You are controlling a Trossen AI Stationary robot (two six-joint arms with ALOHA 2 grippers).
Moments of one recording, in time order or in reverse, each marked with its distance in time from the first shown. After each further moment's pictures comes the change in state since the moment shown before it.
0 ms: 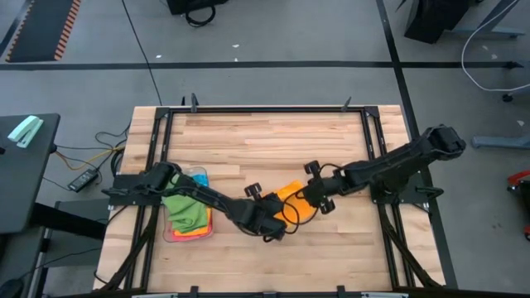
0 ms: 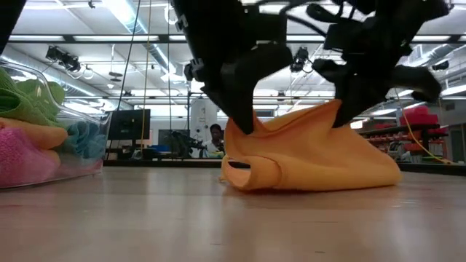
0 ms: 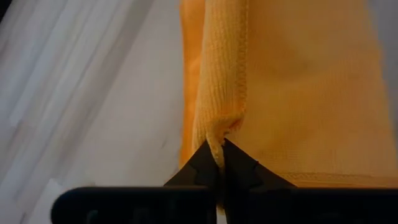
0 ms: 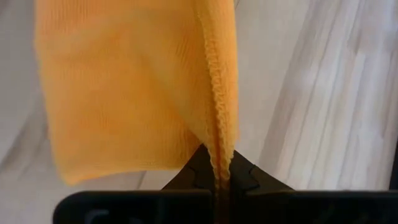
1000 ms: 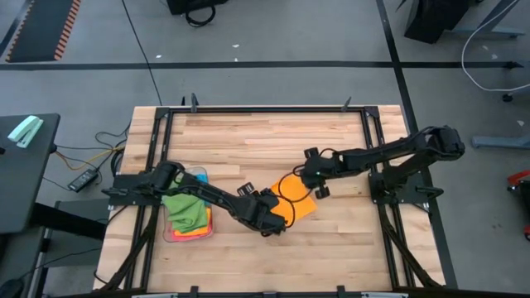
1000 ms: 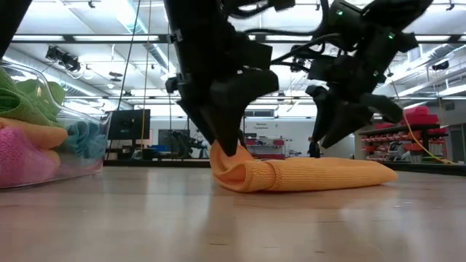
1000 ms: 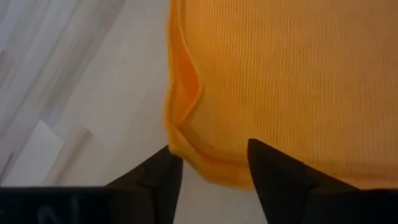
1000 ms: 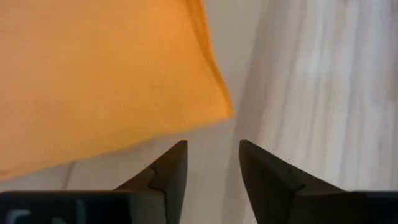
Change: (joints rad) left arm 0.030 0.032 -0.003 -0.120 0.107 -0.179; right arm -0.264 0.000 -0.113 0.202 -0.136 -0.118
